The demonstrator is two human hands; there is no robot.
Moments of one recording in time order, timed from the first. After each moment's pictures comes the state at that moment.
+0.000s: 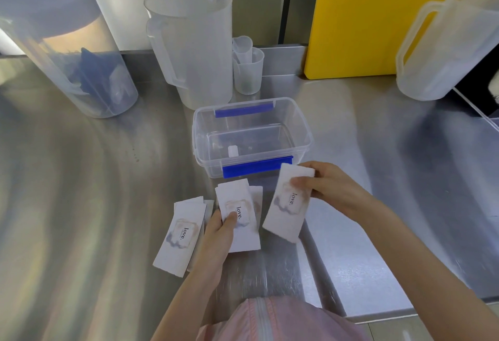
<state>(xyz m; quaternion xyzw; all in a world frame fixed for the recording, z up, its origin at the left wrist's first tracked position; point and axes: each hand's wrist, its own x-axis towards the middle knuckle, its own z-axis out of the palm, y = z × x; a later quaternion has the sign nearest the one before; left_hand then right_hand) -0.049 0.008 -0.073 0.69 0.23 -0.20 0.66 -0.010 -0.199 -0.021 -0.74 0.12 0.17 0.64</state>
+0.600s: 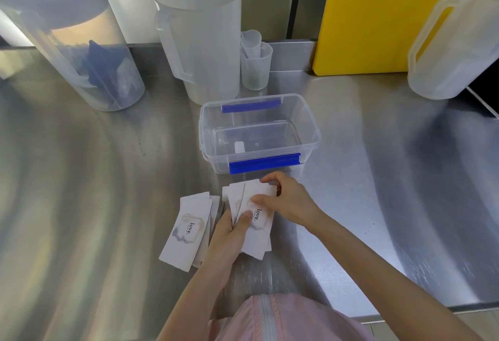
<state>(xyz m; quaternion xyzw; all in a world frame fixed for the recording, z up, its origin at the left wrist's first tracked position) -0.056 0.004 -0.065 0.69 0.18 -0.21 0.67 -0.006 -0.130 -0.066 -0.85 0.07 0.14 0.50</state>
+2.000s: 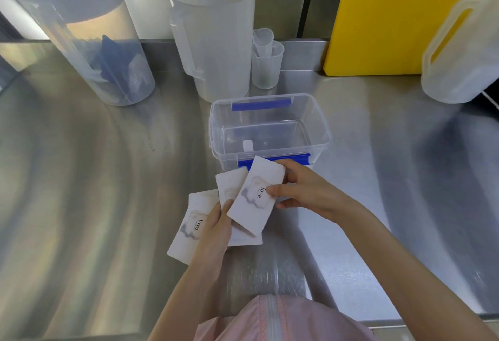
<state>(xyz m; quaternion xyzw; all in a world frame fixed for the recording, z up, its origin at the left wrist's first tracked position) -0.050 0.026 -0.058 0.66 0.24 -0.16 0.70 0.000 -0.143 -0.024 -0.73 0.04 0.27 0.63</state>
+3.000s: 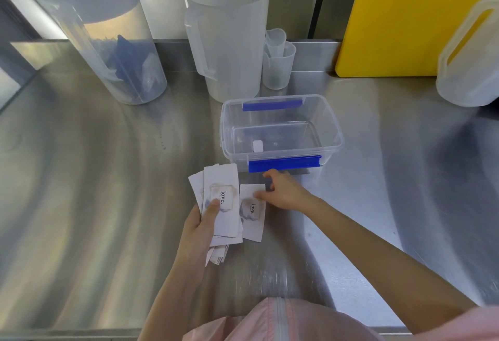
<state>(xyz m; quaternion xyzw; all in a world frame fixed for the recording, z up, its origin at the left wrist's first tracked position) -0.055 0.065 -0.049 0.64 0.24 -0.14 0.72 0.034 -0.103 -0.084 -0.91 0.00 0.26 0.32</state>
